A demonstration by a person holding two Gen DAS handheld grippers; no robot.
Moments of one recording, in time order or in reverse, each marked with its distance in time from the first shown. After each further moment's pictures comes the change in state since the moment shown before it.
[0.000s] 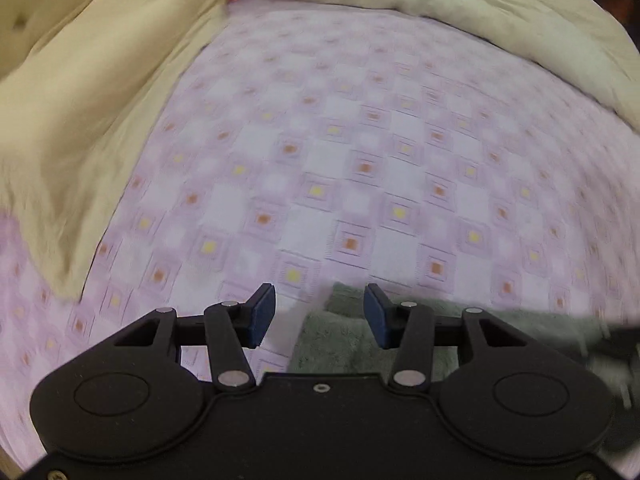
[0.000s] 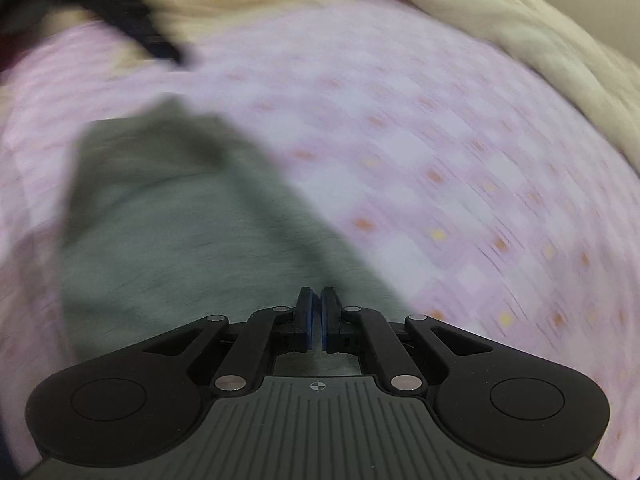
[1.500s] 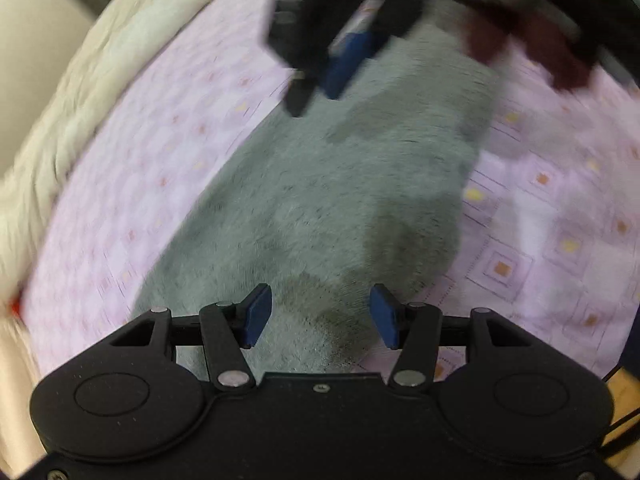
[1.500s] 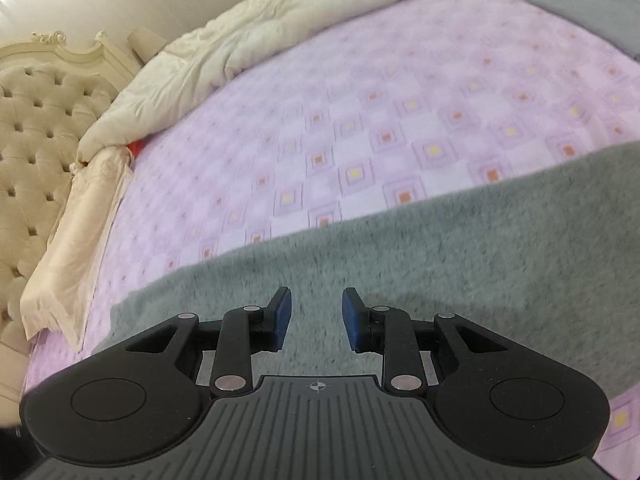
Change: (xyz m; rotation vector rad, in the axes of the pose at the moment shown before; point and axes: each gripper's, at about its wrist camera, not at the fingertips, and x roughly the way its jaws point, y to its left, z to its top) left arm -0.034 -0.231 -0.215 1.223 -0.157 -0.118; right arm -0.136 -0.081 -0.177 1.003 -0.297 -0.016
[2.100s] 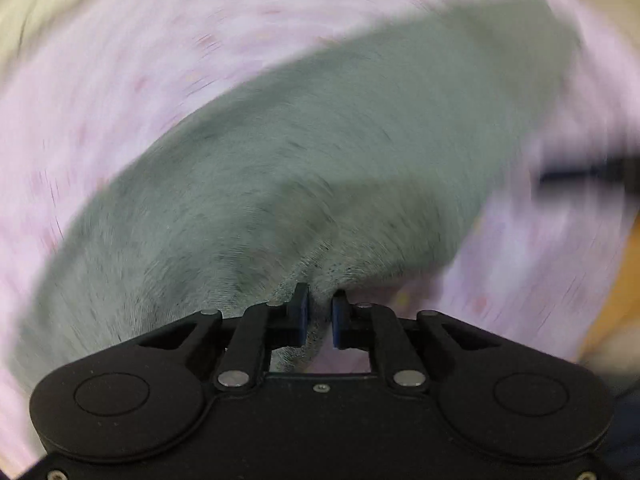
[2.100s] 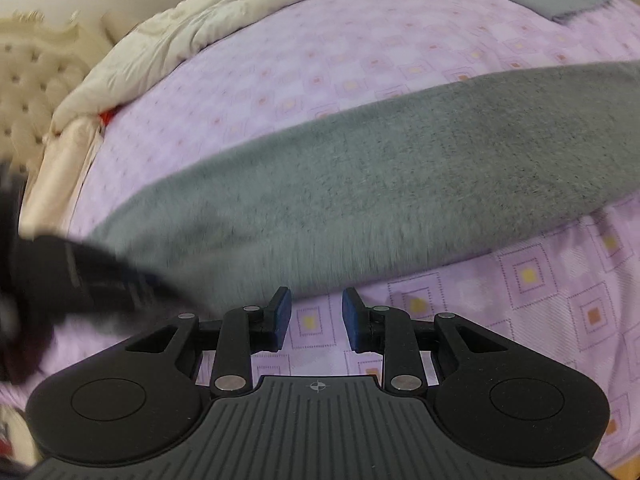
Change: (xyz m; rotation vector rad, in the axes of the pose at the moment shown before) left arm 0.038 0.097 -0.001 -0.482 0.149 -0.372; right arm -0.057 -0.027 -0.083 -0.026 0.056 -0.133
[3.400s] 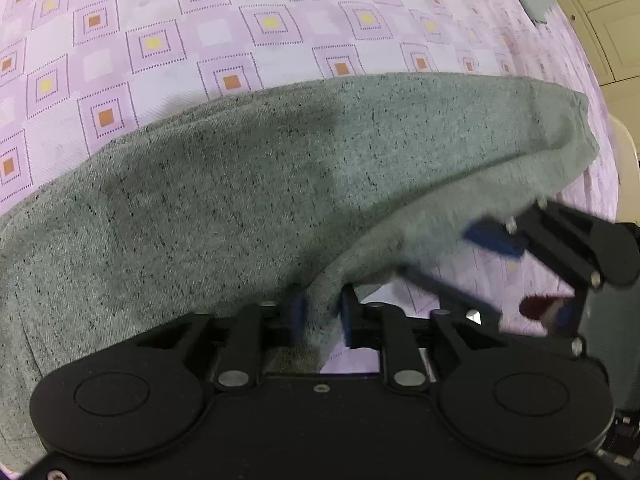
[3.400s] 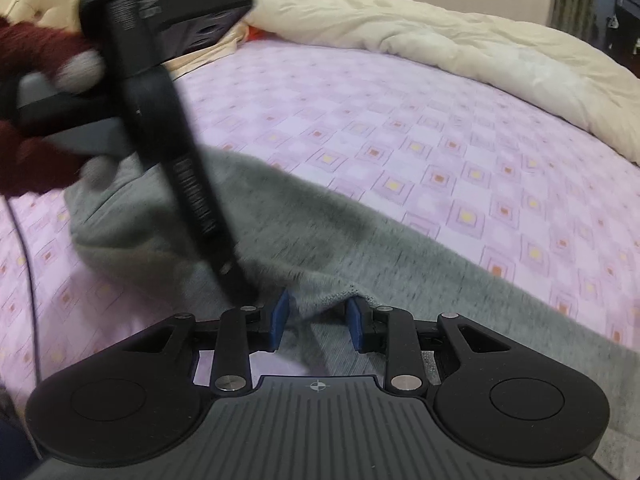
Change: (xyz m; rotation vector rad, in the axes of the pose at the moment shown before) left arm 0.028 0.084 0.044 -0.277 0.213 -0.238; right arm 0.077 0.107 0.044 -0.707 -0.070 0.062
